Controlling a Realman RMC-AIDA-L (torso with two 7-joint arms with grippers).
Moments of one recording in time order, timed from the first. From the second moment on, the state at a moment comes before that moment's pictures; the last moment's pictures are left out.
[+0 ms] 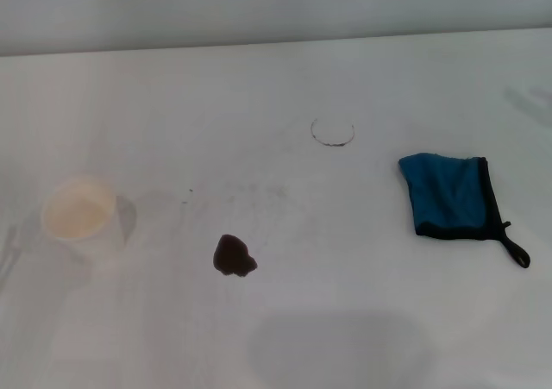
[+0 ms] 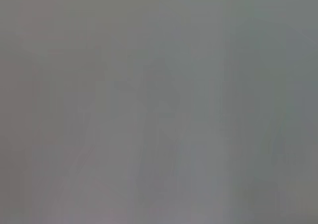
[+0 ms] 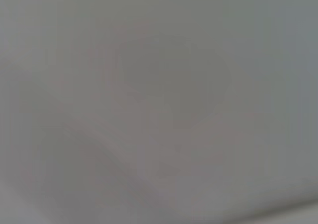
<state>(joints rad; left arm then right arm) -0.15 -2.07 2.82 0.02 -1.18 1.54 -0.17 0.33 1.81 -0.62 -0.67 1.47 1.33 -1.09</state>
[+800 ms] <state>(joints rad) -0.26 -2.07 2.82 -0.03 -1.21 1.54 -0.17 0.56 1.92 -0.86 -1.34 0.74 1.75 -0.57</state>
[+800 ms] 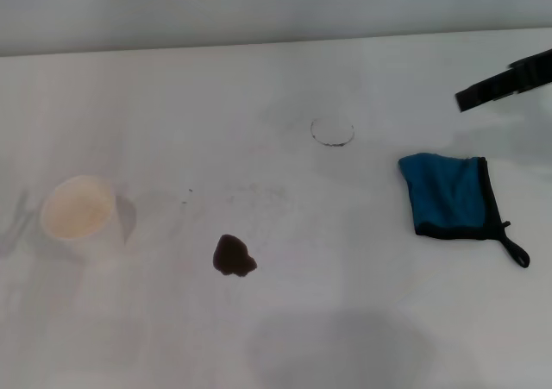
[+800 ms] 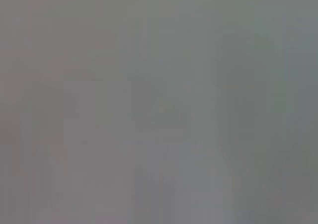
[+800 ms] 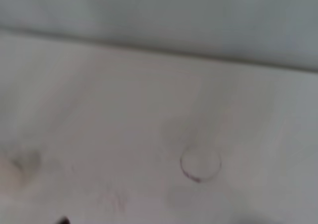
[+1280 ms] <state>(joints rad) -0.31 -2.07 2.82 -0.06 -1.23 1.54 -0.17 0.66 2.01 -1.19 -1.30 0.37 1.68 -0.39</state>
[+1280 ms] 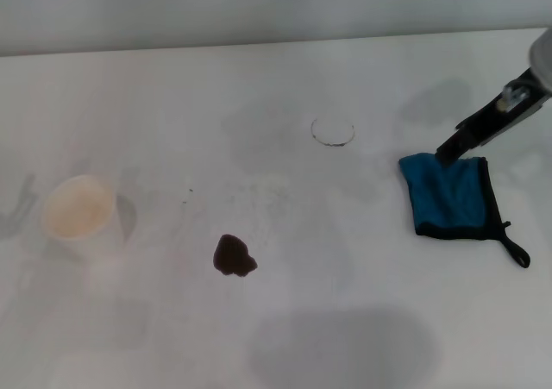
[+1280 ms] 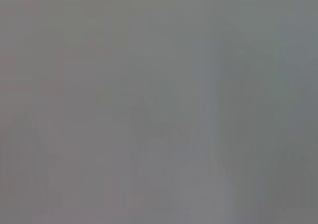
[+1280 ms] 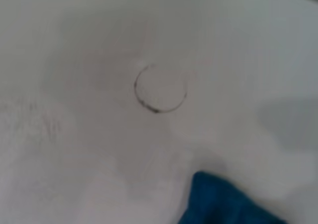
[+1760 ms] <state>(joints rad) -0.35 -2.07 2.82 -0.10 -1.24 1.53 -0.17 0.76 2.01 -1.31 -1.06 0.37 1.55 -0.29</state>
